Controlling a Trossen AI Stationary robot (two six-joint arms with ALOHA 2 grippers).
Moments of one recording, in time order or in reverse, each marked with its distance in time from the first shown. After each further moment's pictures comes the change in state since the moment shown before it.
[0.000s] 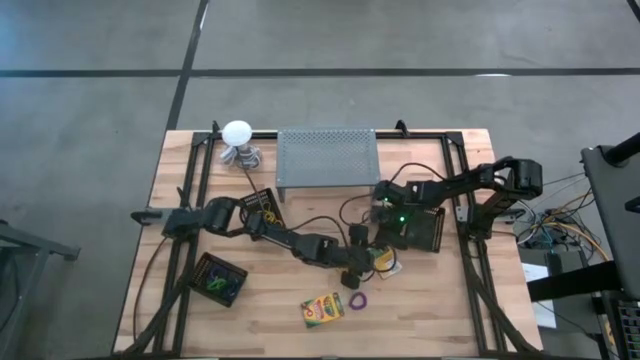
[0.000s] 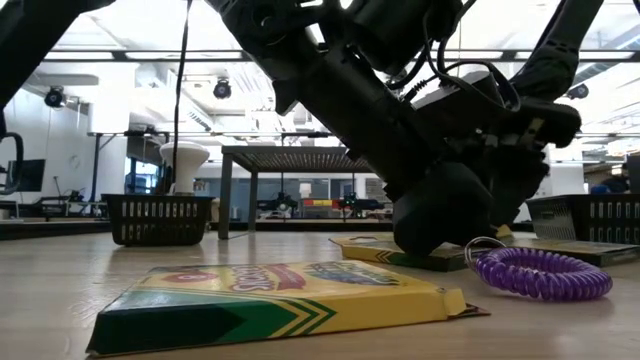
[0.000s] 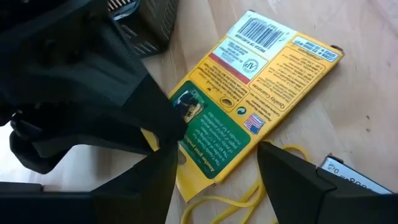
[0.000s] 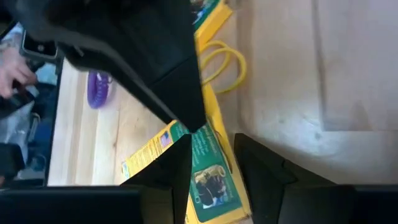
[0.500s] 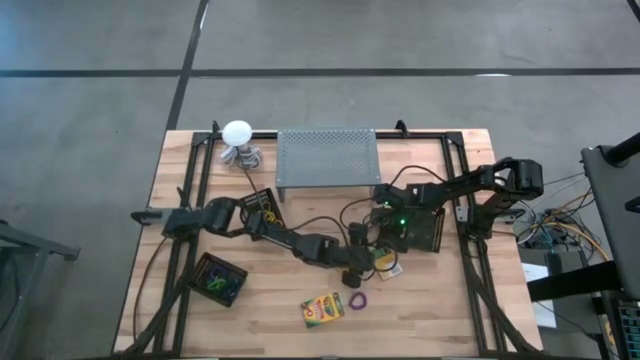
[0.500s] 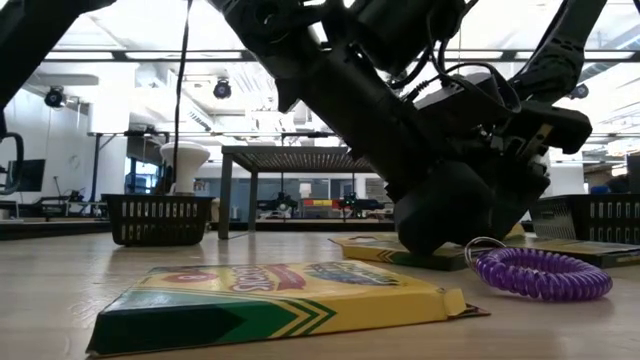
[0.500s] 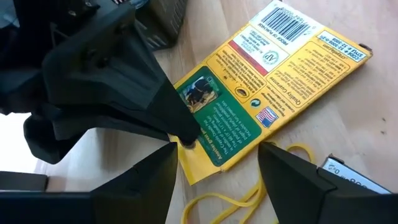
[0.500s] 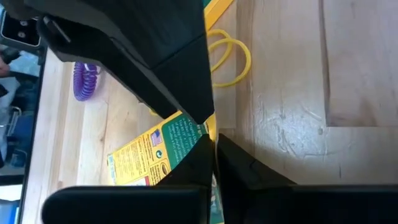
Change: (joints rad) left arm -0.004 -0.002 0.015 -0.018 -0.025 -0.030; right arm 0.028 -0.001 -0.011 0.003 0.065 -0.012
